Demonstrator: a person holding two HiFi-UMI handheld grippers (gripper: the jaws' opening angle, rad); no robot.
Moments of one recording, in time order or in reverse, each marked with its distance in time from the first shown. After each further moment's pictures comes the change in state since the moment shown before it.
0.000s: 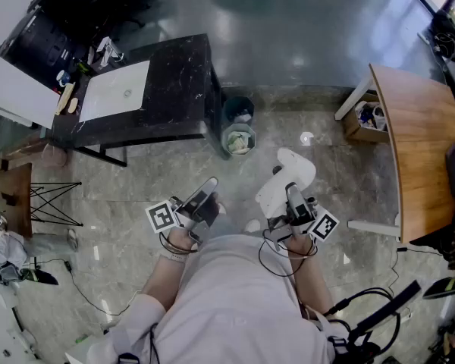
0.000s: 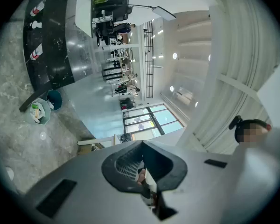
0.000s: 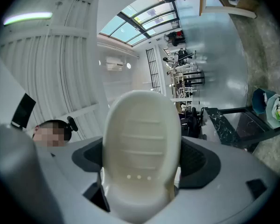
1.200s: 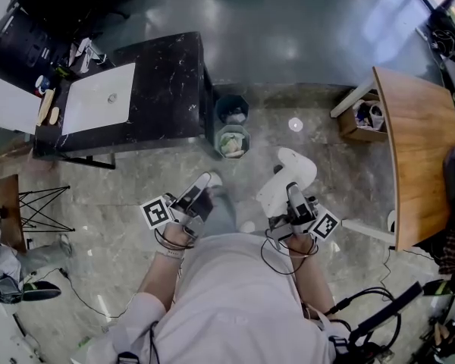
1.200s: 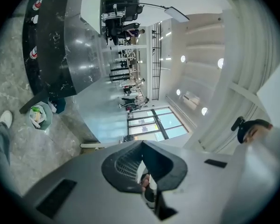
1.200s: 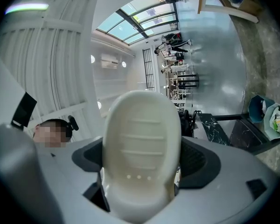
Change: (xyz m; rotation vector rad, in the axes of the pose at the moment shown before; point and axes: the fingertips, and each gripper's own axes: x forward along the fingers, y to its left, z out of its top) left arm 0.045 0.067 0.099 -0.083 -0.022 0.035; right arm 0.068 -0.078 0.036 -0.027 0.010 -0.102
